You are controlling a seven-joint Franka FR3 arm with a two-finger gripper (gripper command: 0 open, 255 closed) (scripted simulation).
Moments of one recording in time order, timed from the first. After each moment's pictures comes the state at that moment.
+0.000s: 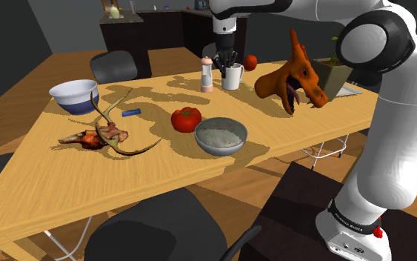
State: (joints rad) arm -0.06 0.22 -0.11 -1.38 -0.02 1.55 0.02
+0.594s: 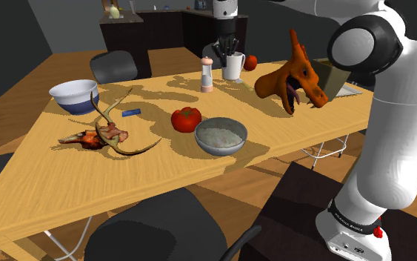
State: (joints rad) arm -0.06 0.27 -0.11 -1.18 -0.01 1.41 0.01
